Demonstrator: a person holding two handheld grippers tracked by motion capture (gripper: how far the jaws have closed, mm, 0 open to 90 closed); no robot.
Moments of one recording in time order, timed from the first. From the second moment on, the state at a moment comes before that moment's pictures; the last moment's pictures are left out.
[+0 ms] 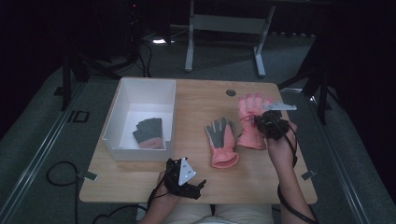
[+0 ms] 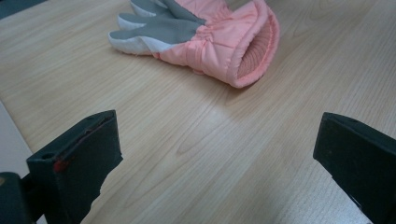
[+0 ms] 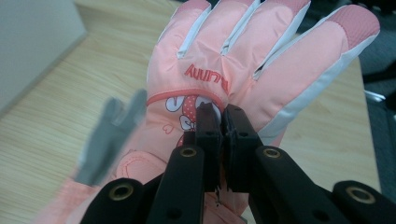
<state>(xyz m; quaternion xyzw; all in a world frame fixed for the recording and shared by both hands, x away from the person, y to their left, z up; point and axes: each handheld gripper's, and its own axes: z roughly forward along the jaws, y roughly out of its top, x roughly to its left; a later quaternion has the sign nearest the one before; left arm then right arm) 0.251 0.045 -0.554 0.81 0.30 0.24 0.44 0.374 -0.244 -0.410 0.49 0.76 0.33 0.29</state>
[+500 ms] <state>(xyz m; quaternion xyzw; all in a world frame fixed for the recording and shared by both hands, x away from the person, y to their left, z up) 0.250 0.046 -0.553 0.81 0.30 0.24 0.44 0.357 -0.176 -0.396 0.43 0.79 0.35 0.27</state>
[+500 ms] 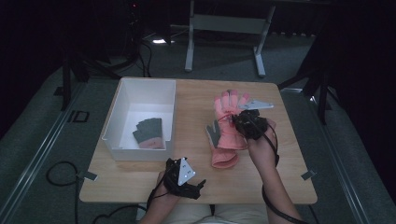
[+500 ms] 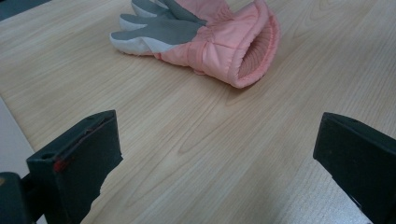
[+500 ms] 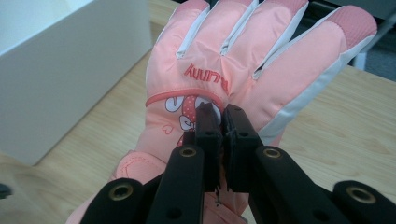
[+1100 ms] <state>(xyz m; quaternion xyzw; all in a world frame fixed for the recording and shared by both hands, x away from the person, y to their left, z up) 0.250 0.047 -0.554 0.81 0.30 0.24 0.44 0.357 -0.163 -0.435 0.43 0.81 0.31 0.23</state>
